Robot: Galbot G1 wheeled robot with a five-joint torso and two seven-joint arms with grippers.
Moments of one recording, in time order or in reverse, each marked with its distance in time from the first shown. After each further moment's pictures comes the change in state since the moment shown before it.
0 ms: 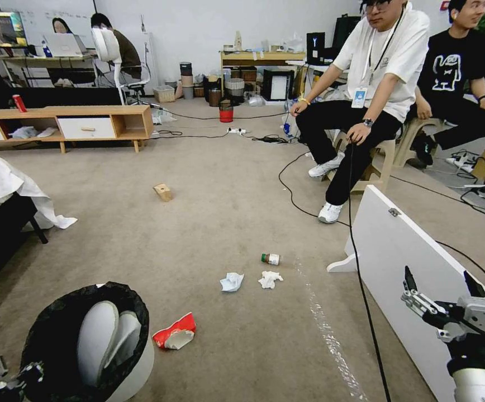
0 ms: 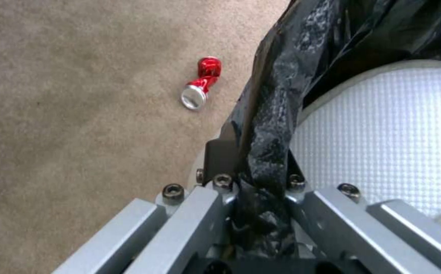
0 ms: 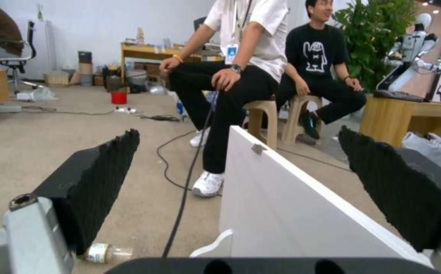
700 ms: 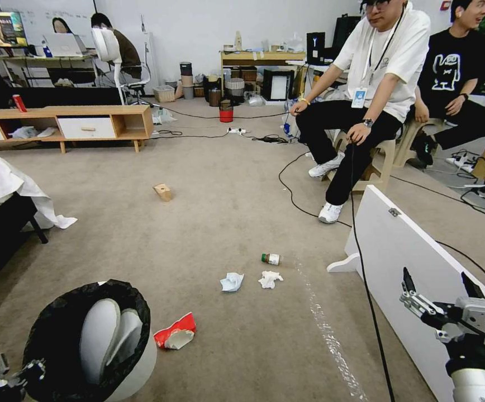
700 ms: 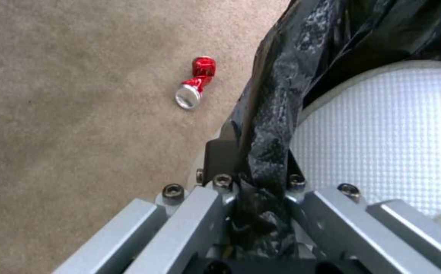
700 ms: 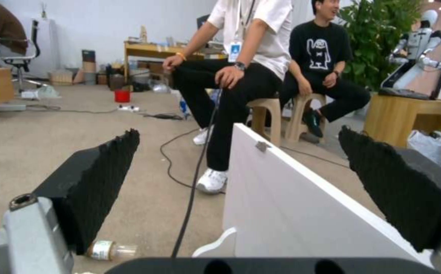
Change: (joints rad) left arm -0.003 0.000 -0.002 0.002 -0.014 0.000 0.014; right arm 0.003 0.002 -0.001 -0.009 0.003 0.002 -0.010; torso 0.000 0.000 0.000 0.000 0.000
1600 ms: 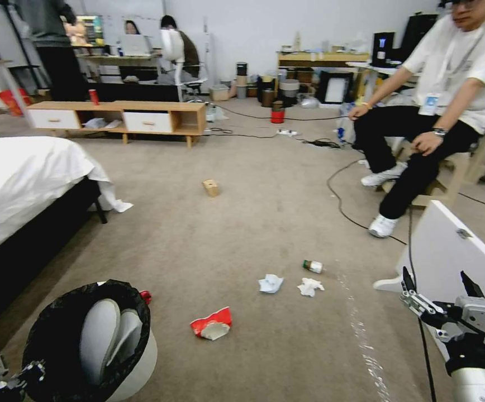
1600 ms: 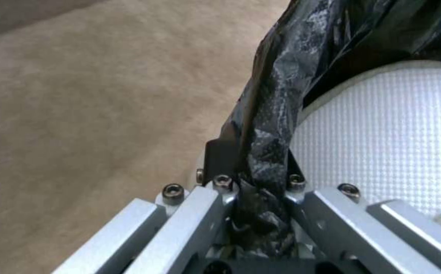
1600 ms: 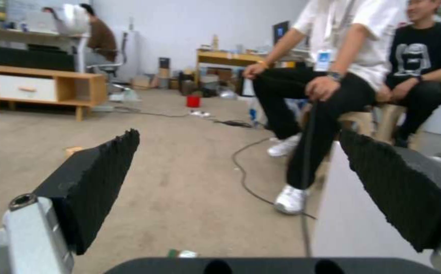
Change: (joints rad) left arm 0.004 -0.010 -0.004 -0.006 0.001 0.000 0.002; right arm 0.003 -0.006 0.000 -0.003 0.005 0.002 -0.001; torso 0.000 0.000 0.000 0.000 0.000
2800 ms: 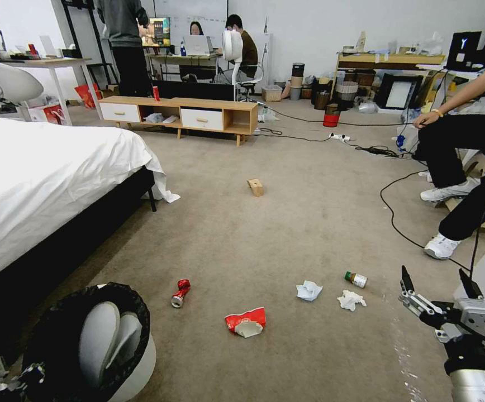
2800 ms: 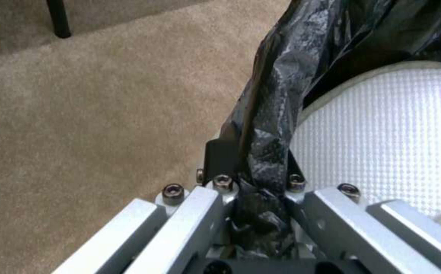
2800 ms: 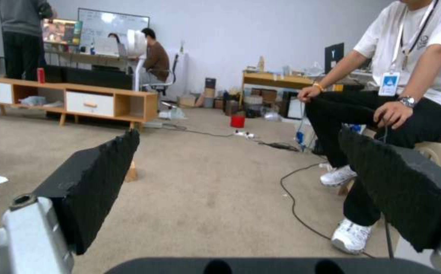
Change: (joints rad) left arm 0.001 -0.003 0.004 0.009 0.016 0.000 0.004; right arm 0.006 0.008 0.010 -0.044 -0.014 0.103 -0.053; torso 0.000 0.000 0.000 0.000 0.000
